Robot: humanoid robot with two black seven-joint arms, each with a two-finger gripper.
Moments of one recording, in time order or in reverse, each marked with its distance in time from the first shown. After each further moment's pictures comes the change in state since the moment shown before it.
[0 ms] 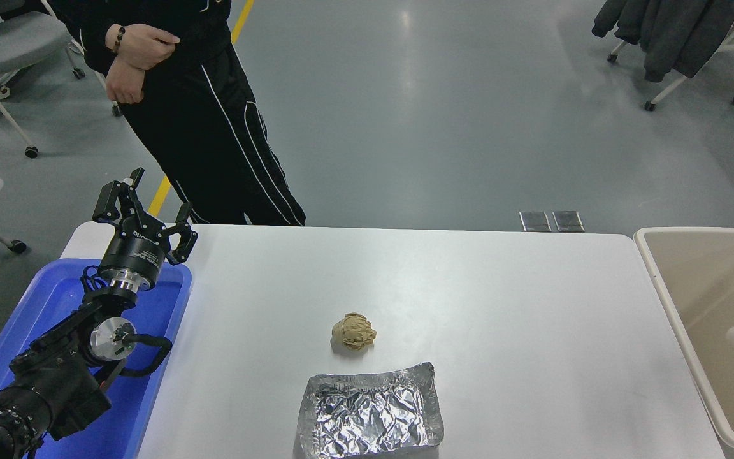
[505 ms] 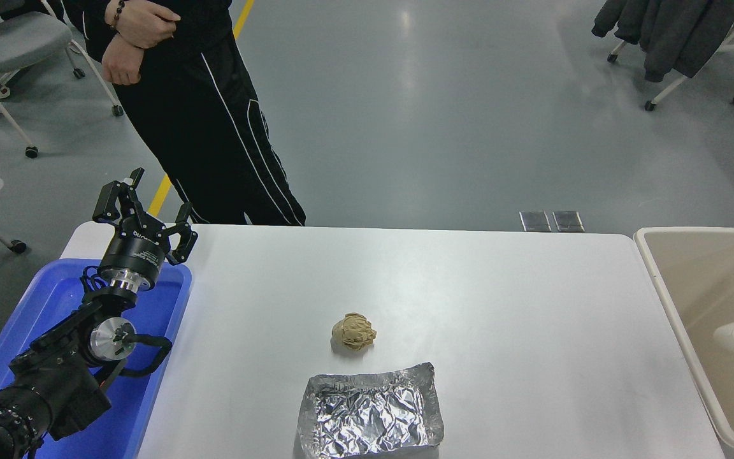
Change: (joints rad) left arm 0.000 0.000 0.000 0.000 0.000 0.000 0.000; right arm 0.005 0.024 -0.008 0.001 0.002 -0.055 0.004
